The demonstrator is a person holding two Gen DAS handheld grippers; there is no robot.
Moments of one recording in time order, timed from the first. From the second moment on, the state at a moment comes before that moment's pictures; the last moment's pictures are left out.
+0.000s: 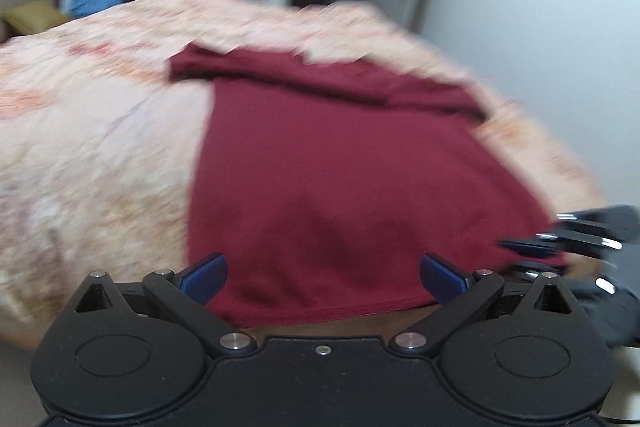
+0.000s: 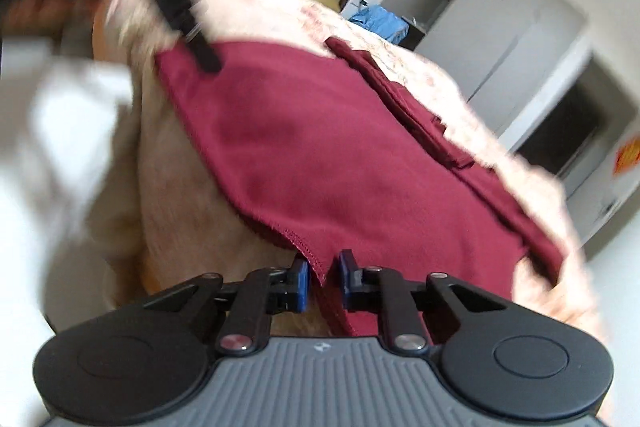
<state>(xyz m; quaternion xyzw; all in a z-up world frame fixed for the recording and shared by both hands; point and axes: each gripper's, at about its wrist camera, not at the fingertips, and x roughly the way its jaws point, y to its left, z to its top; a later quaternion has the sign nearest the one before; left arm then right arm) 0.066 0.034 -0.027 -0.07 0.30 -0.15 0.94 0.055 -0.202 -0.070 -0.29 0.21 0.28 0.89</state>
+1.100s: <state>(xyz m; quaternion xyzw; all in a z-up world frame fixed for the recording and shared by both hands) 0.058 0.023 -0.052 0.06 0.21 -0.06 0.97 0.115 -0.254 0.022 -0.03 0.26 0.29 0.92</state>
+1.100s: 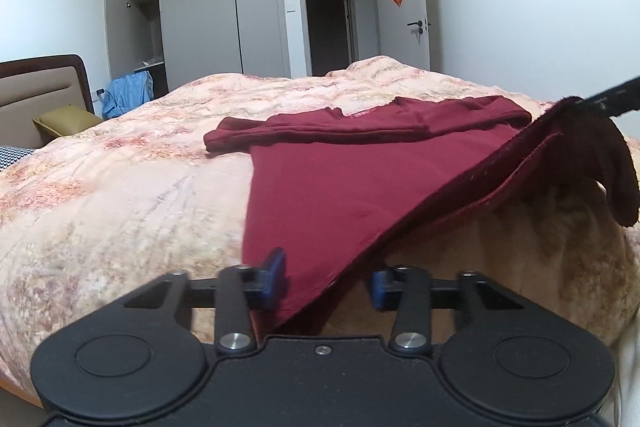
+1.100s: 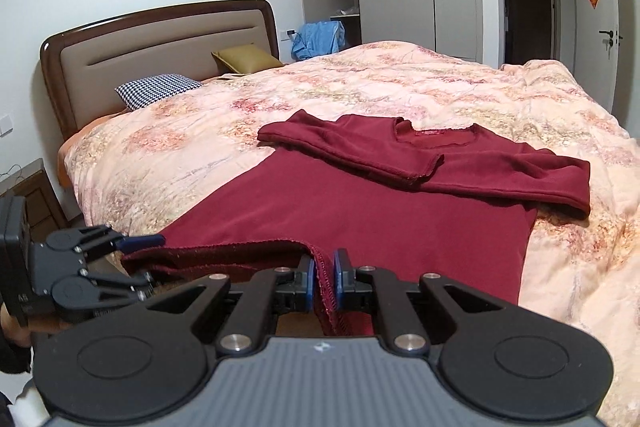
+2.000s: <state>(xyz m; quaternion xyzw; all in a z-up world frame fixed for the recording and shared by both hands) 0.109 0.026 0.049 0.01 0.12 -0.08 0.99 0.063 -0.183 -0.072 -0.31 0.19 0.19 0.91</state>
